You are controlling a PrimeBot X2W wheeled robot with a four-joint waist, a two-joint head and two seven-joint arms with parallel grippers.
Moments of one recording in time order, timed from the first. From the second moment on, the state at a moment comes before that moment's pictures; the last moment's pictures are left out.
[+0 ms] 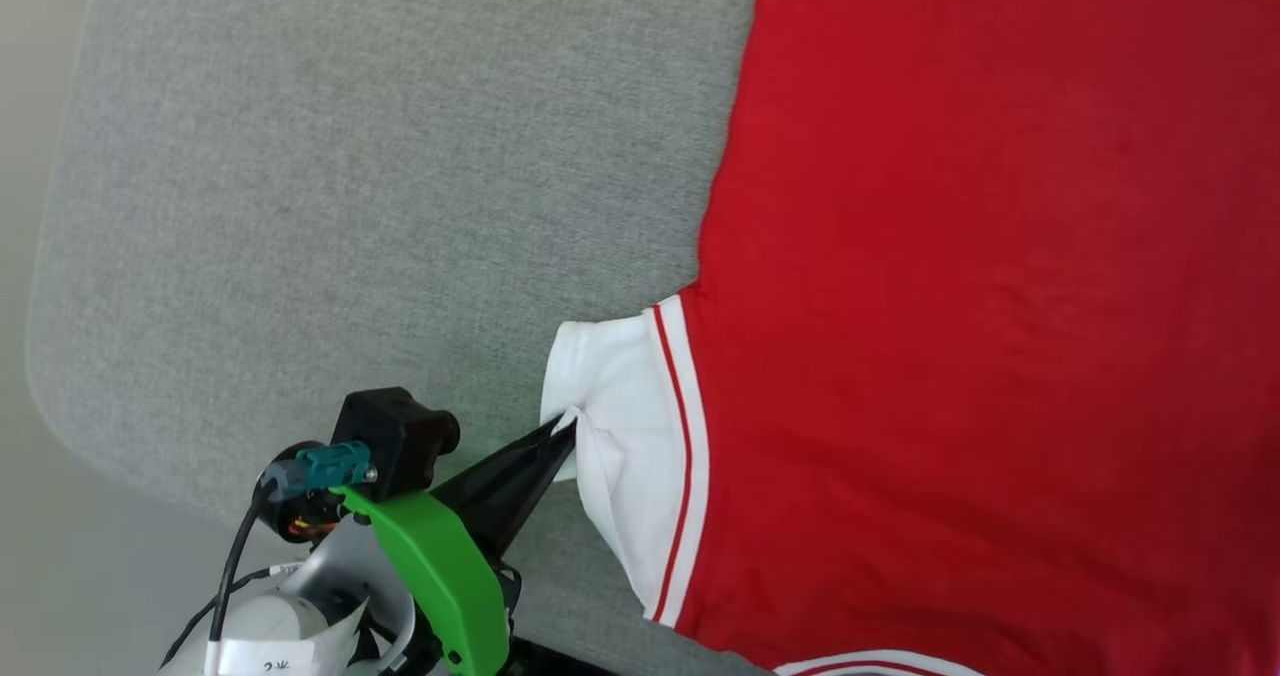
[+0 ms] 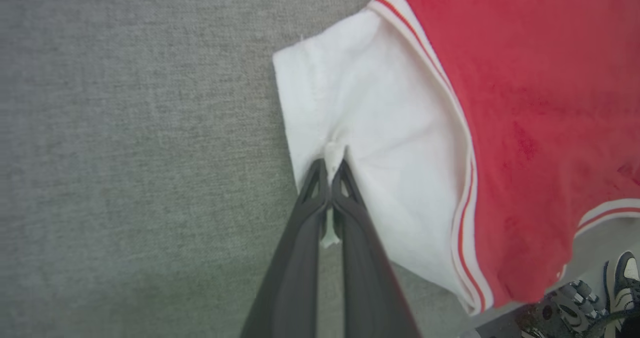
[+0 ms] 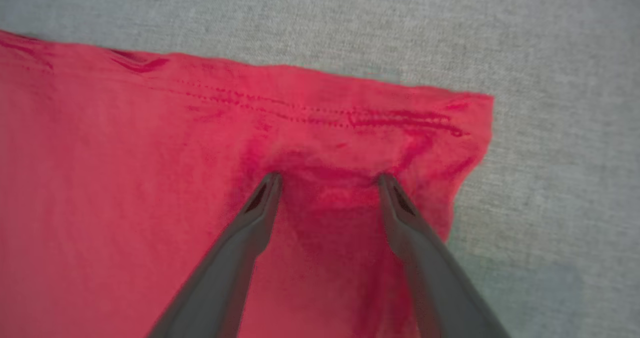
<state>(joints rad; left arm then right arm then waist) -0.24 0.65 -0.64 -0.37 -0.79 0.06 0.25 -1.12 -0.39 -0.17 0.36 0.27 0.13 1.26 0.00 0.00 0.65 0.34</state>
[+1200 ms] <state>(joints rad) -0.26 0.65 -0.64 -0.31 -0.80 0.07 0.23 -0.79 -0.41 -0.13 0.42 0.37 0.13 1.15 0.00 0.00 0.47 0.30</state>
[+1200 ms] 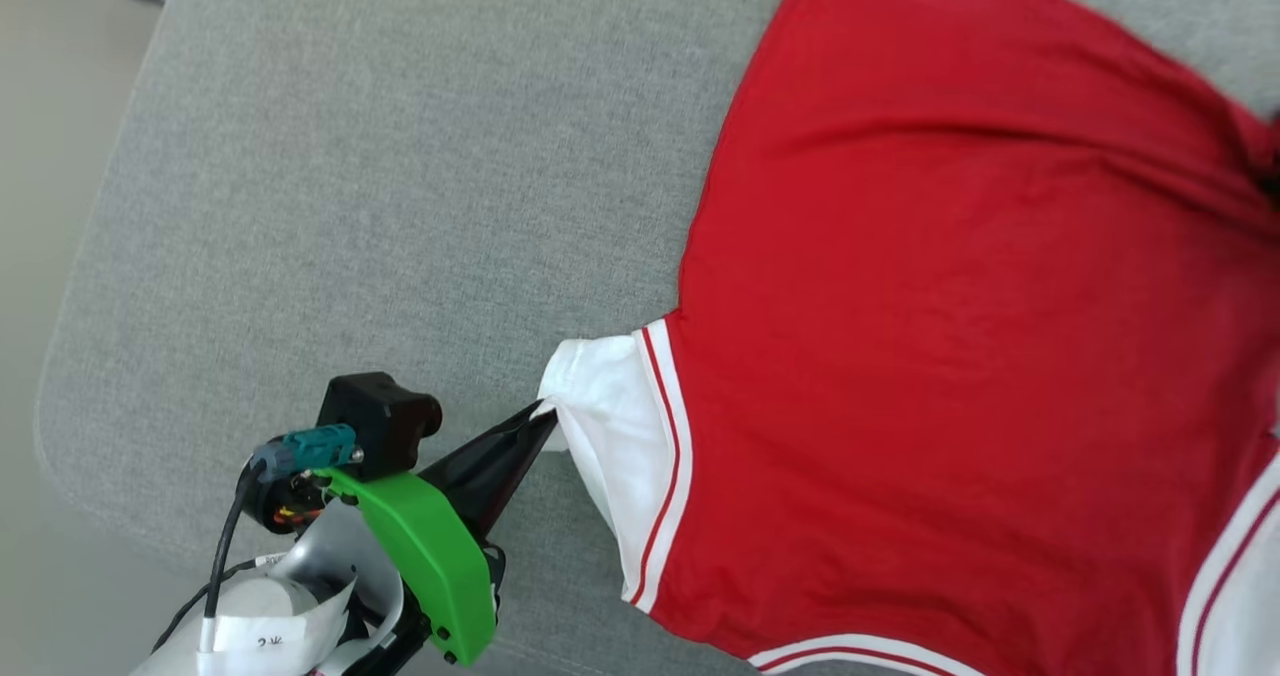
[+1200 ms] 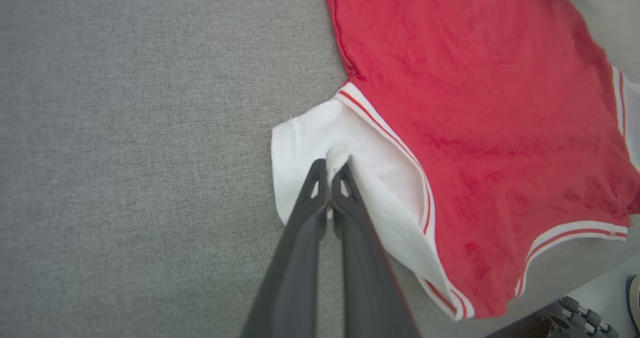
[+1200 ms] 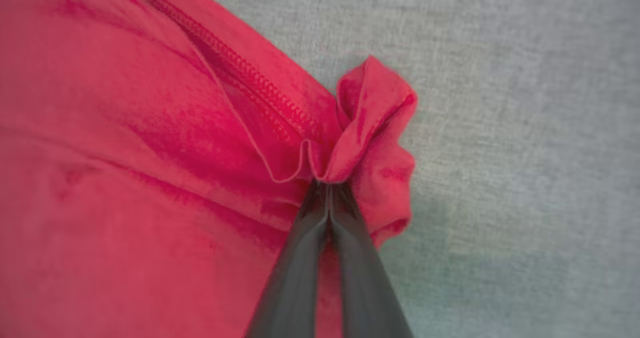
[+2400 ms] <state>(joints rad) -0.13 0.55 -0.63 -0.16 -0.88 0.11 0.10 0.09 -0.25 -0.30 -0.03 0.53 0.13 0.99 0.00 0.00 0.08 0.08</state>
